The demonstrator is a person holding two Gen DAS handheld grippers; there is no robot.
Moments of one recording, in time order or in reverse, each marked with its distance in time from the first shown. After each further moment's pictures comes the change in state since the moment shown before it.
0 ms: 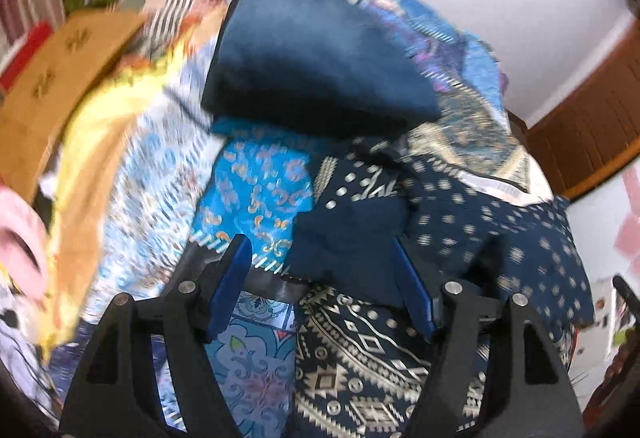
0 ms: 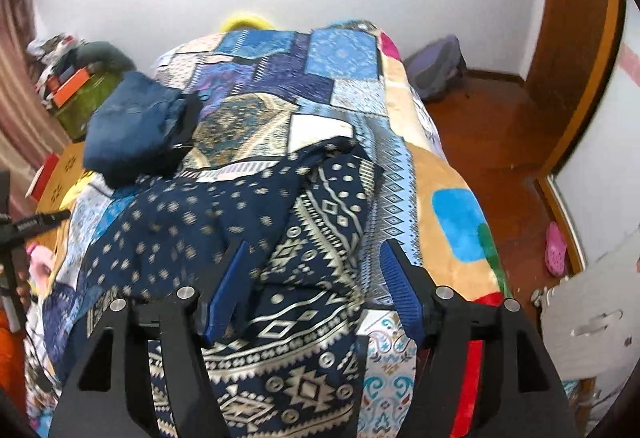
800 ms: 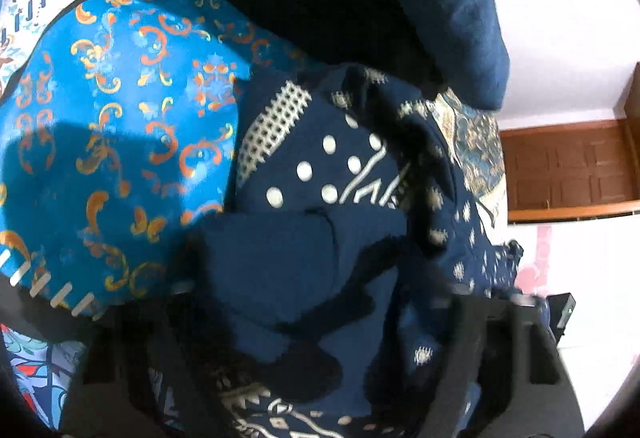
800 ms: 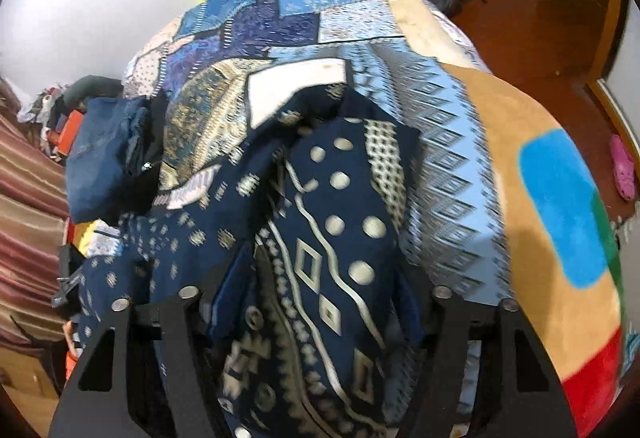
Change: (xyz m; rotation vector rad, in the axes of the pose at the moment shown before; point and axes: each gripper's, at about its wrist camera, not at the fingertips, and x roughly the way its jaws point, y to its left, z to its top) left arm 0.148 0.012 0.006 -0.302 0.253 -0.396; right arm 0.124 -0.035 0.025 0.226 0.175 0.224
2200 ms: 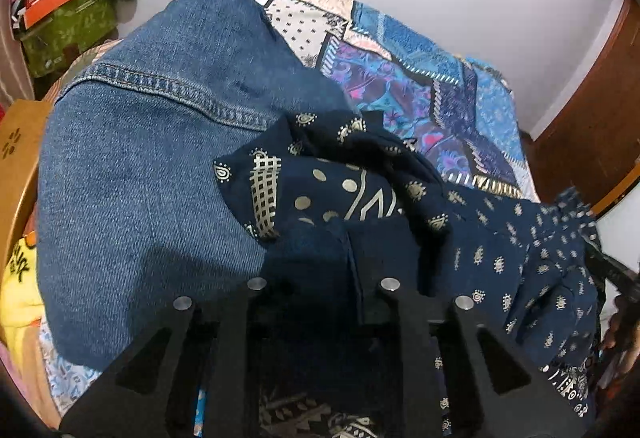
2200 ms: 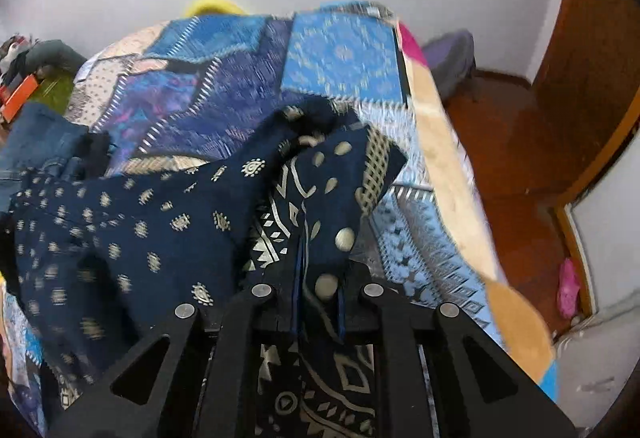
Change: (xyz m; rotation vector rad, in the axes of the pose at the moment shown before) left arm -0.030 -0.142 0.106 0.469 -0.372 0.411; right arm 0.077 0.049 0.122 -0.237 -0.158 -0.295
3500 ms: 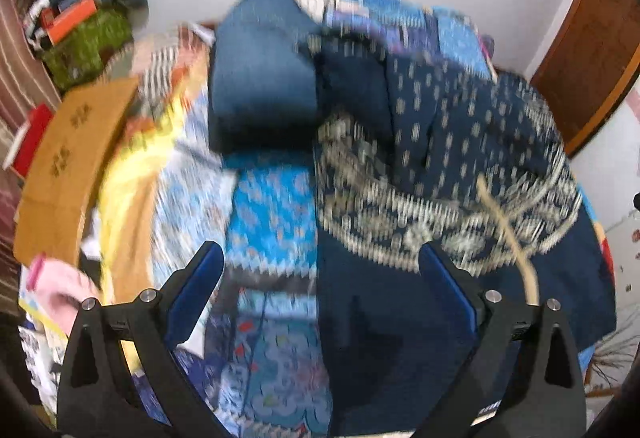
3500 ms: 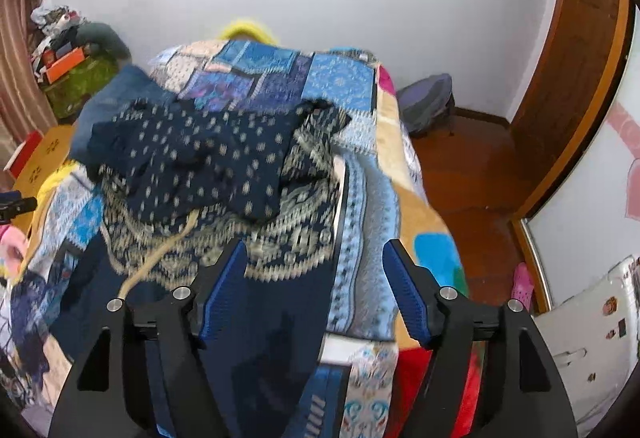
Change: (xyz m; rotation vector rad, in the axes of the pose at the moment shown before) left arm -0.178 0.020 -0.149 0.127 0.133 0.067; right arm -0.212 0.011 -0.141 -0.144 -0.076 -0.037
